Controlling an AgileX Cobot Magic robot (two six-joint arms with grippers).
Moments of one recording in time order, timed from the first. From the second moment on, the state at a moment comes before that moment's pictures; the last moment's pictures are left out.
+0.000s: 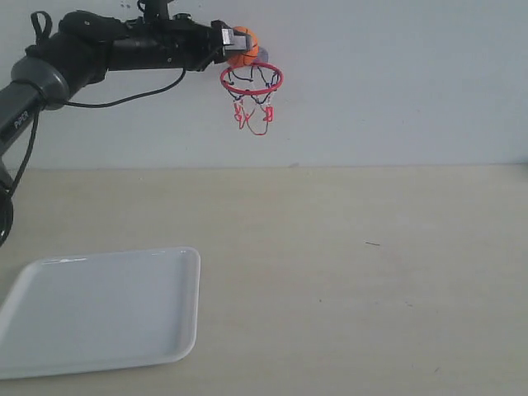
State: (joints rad) left arm -0.20 2.63 -2.72 -1.14 0.73 0.79; right arm 0.14 0.01 0.00 0.01 0.37 0.10
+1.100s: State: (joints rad) left arm -0.14 2.64 -2.72 -1.06 0.90 0.71; right arm 0.14 0.01 0.00 0.01 0.37 0.10
